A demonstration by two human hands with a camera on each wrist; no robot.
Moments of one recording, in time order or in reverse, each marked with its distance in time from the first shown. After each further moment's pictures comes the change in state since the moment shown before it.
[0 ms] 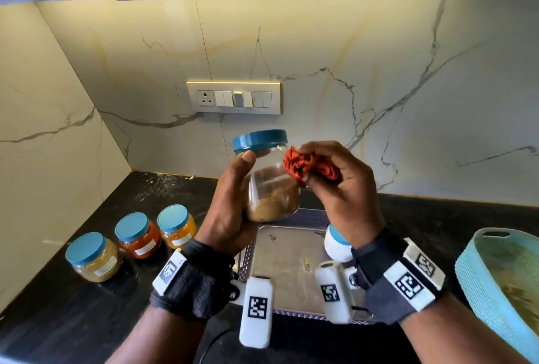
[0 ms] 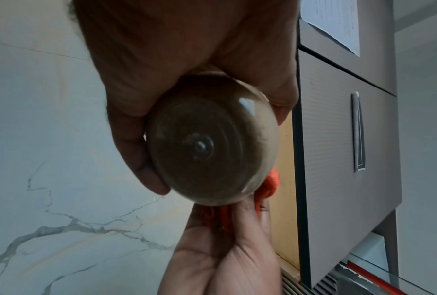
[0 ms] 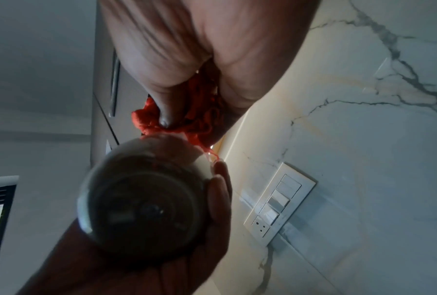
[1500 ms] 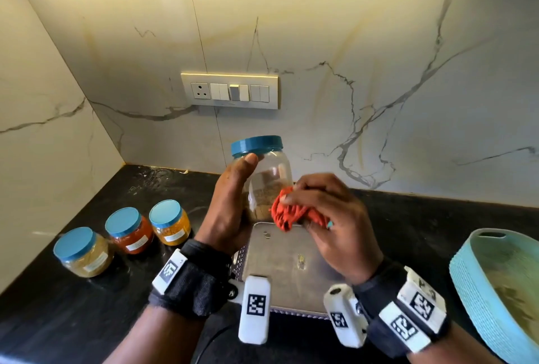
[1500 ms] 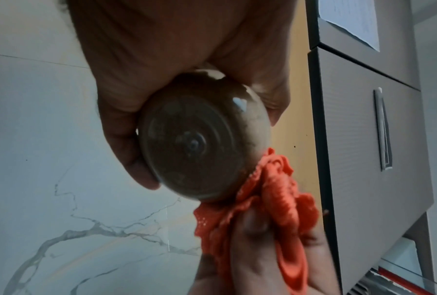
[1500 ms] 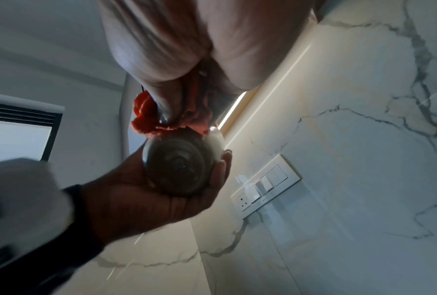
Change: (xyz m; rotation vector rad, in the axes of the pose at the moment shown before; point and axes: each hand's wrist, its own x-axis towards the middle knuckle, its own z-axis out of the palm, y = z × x) left_hand 0.015 -0.019 -0.011 -0.002 0.070 -0.006; right_hand -0.038 0.007 -0.004 -0.255 -0.157 -0.162
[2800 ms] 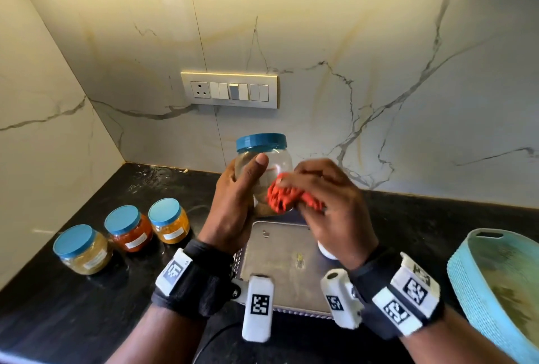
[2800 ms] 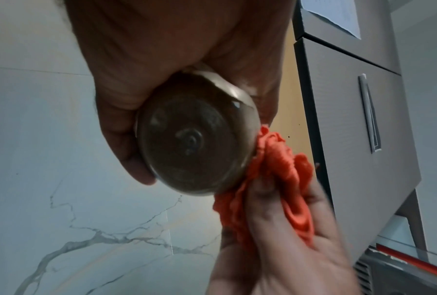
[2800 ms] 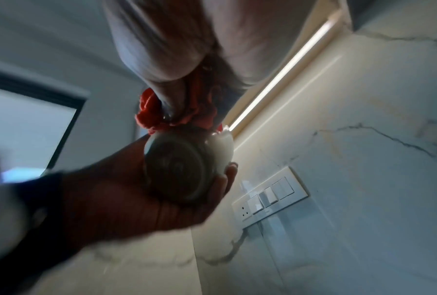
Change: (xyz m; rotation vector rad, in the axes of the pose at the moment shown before) left_hand 0.000 -0.007 0.007 0.136 0.089 0.101; right_hand 0.015 0.001 -0.002 -0.121 0.012 -0.018
